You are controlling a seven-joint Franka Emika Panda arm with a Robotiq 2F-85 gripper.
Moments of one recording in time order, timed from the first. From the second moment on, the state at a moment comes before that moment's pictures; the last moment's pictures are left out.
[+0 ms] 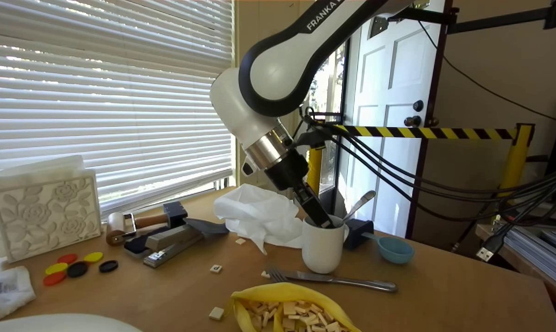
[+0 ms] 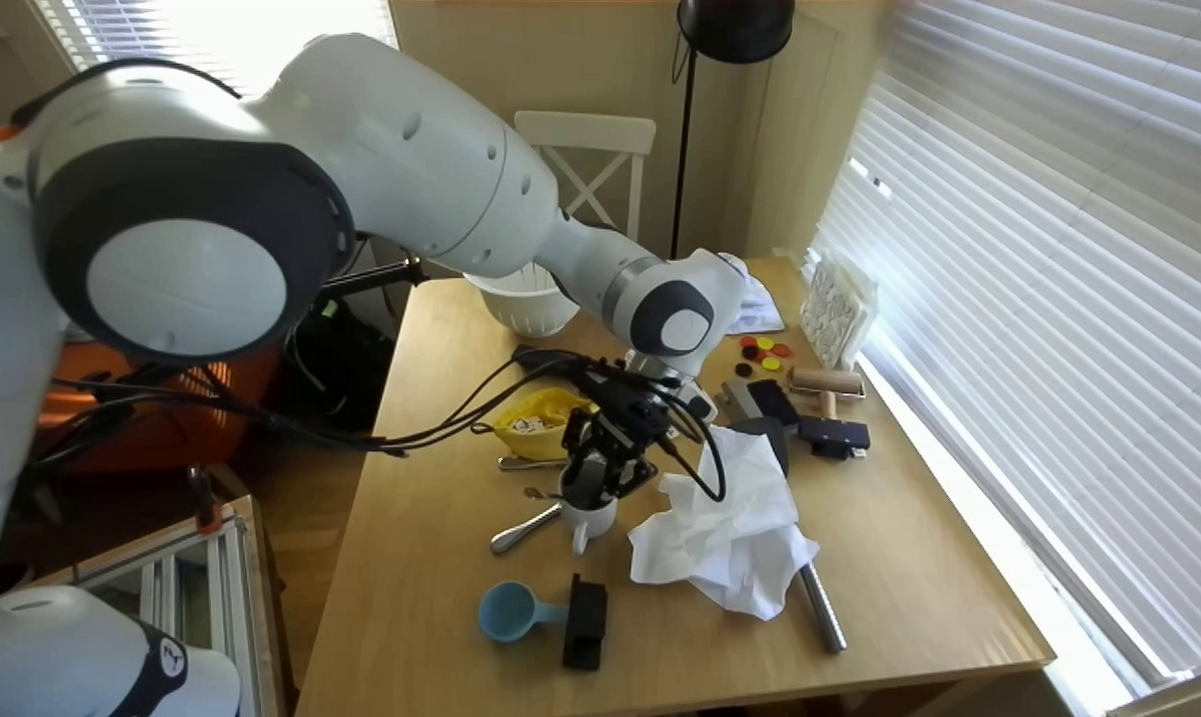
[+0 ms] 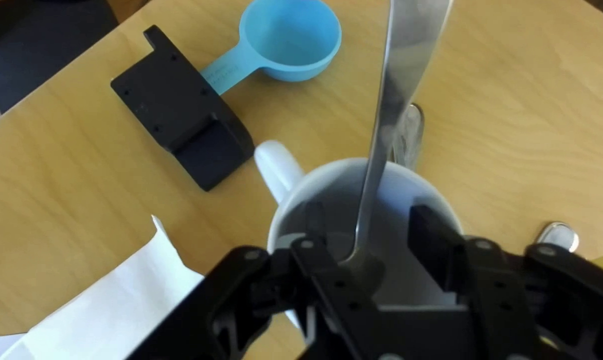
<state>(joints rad) -0.02 0.70 0.05 -1.64 -0.11 1.69 -0.18</state>
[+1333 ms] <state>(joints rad) -0.01 0.54 0.01 -1.85 -0.11 1.92 -0.04</state>
